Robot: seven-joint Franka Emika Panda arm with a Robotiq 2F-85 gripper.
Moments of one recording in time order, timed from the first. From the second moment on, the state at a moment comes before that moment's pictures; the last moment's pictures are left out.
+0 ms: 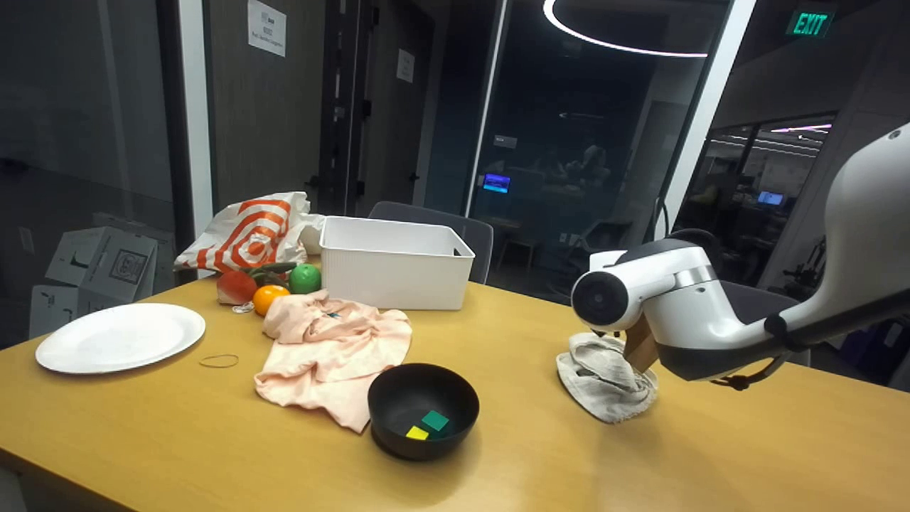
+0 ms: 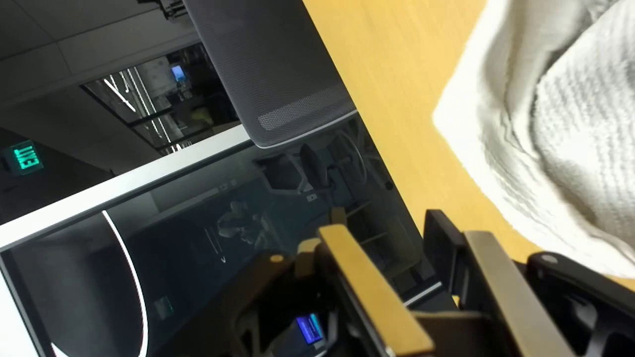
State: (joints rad) arm 0.24 0.47 0.08 -1.83 -1.73 2.17 1.06
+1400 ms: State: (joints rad) arm 0.12 0.39 0.13 -2.02 -0.53 2.55 0.44
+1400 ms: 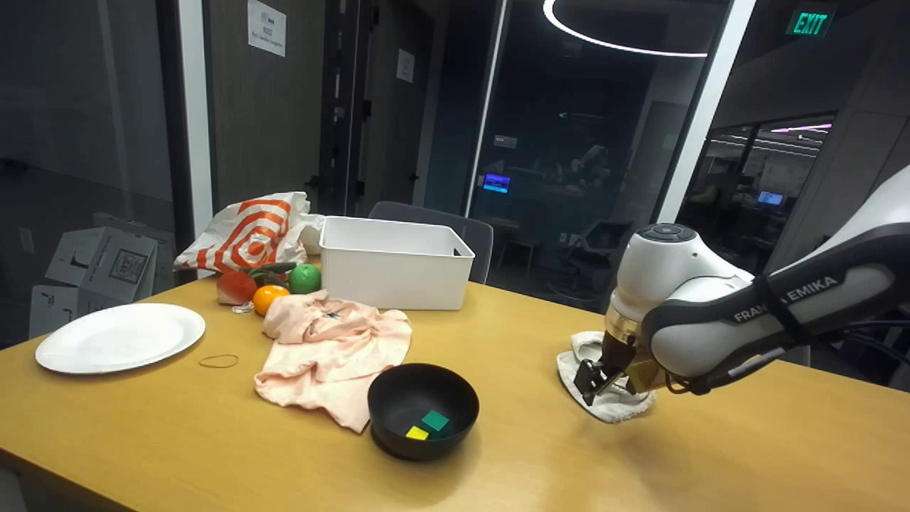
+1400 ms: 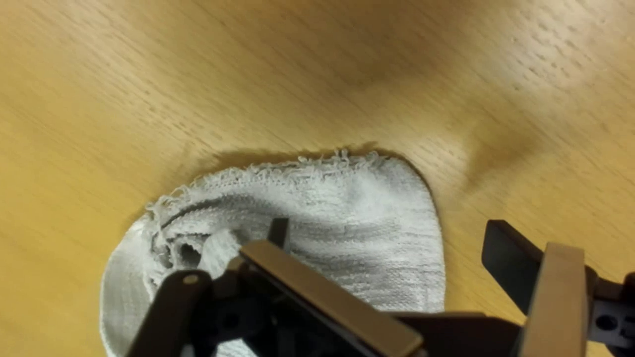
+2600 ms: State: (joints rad) arm 0.24 0.50 -0.12 -1.89 -0.43 2.62 0.62
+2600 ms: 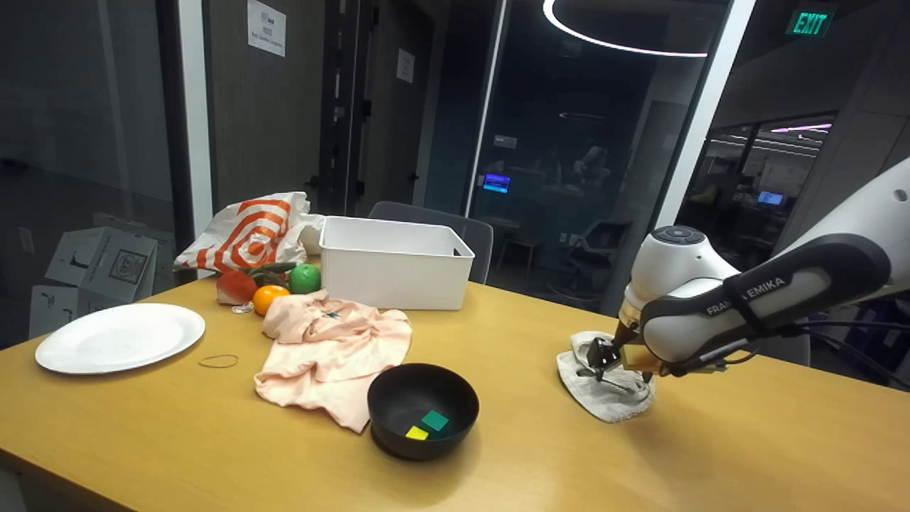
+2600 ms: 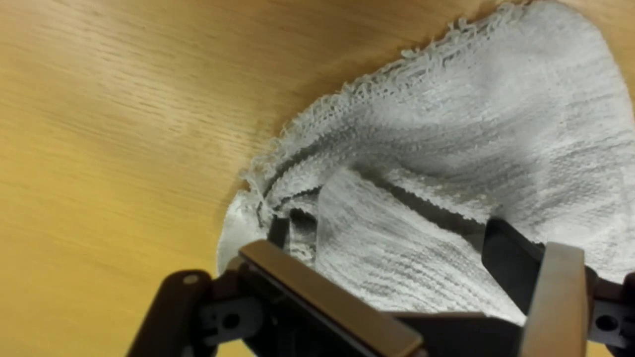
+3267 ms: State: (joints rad) arm 0.25 0.52 -0.12 -1.83 -0.29 2.62 0.68
